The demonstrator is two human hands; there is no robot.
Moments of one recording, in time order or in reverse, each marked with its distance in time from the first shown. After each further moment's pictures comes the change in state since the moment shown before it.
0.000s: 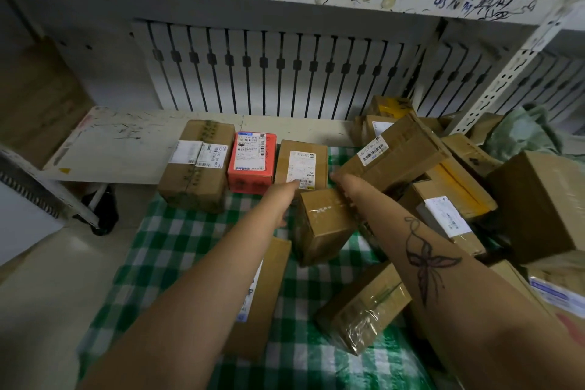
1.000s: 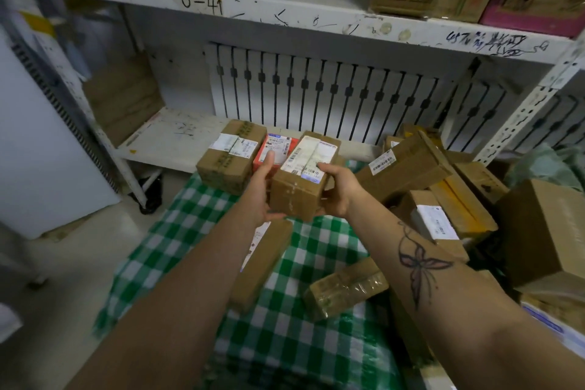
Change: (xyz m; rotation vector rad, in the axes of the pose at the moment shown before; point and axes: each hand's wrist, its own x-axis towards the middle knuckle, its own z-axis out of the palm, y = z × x) left_hand -0.088 -0.043 -0.017 -0.538 0.041 0.204; right_hand -0.055 0.025 0.005 0.517 -0.469 -0.097
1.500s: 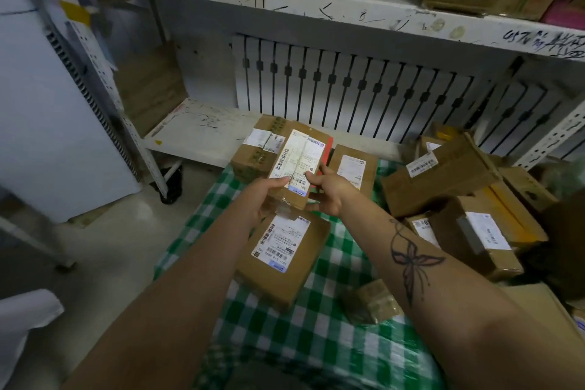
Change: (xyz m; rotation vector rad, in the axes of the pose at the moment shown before) left_hand -0.001 0.024 -0.087 0.176 0.050 0.027; right_hand 0.030 0.036 0.090 -0.169 -0.026 -0.083
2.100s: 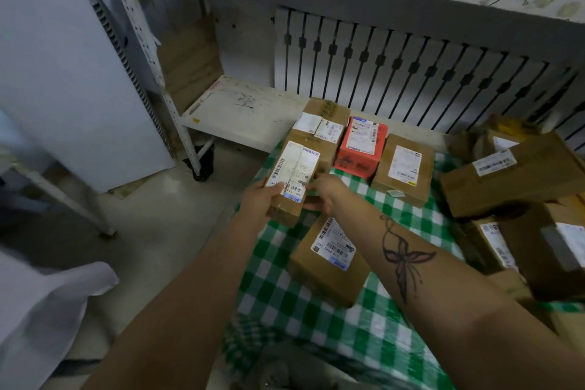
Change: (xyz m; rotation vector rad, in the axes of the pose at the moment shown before) left_hand 0.019 -0.023 -0.111 -0.018 0.247 0.016; right_hand 0.044 0.045 0.114 -0.266 0.088 0.109
